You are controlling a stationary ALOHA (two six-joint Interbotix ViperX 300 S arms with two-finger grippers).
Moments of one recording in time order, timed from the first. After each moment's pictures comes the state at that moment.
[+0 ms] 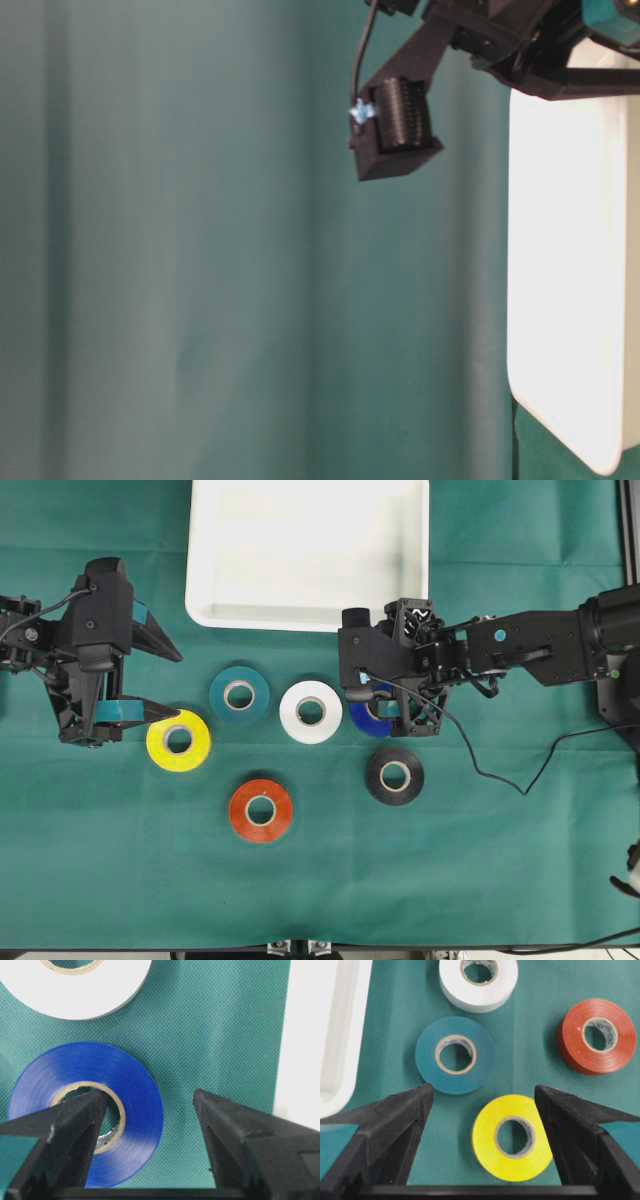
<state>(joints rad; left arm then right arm) -0.08 -0.44 0.90 -0.03 0.27 -0.13 0.02 0.09 0.69 -0.11 0.31 0.25</state>
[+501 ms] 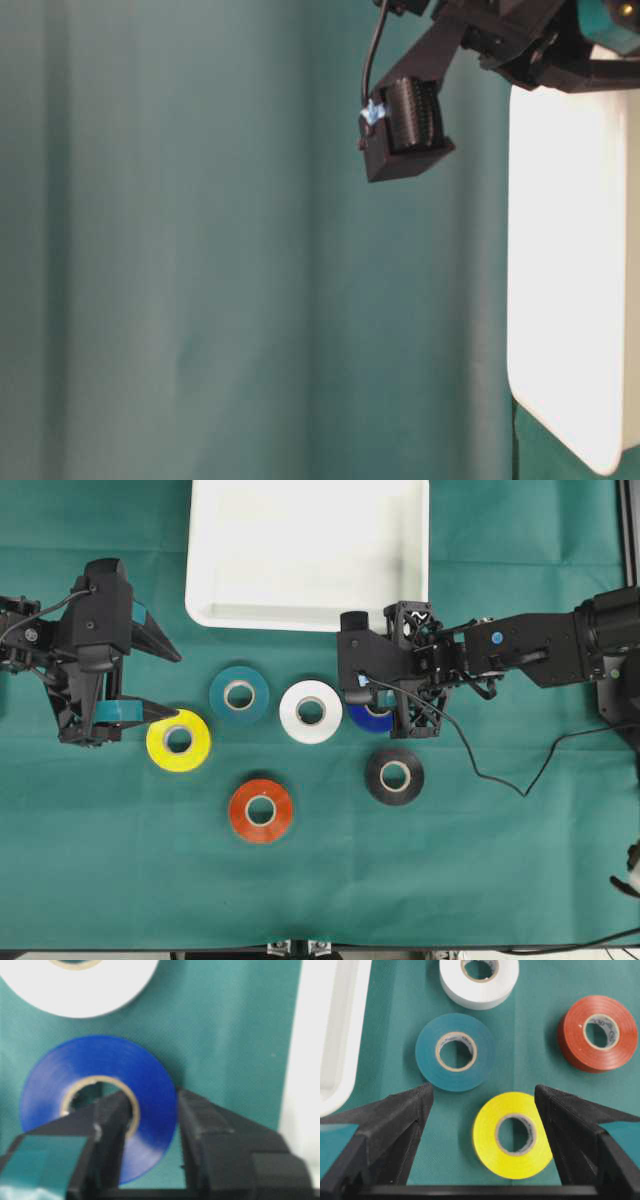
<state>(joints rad) -0.08 -0.44 0.91 -0.03 0.27 -0.13 0.03 0.10 0.69 -0.11 0.32 0.25</state>
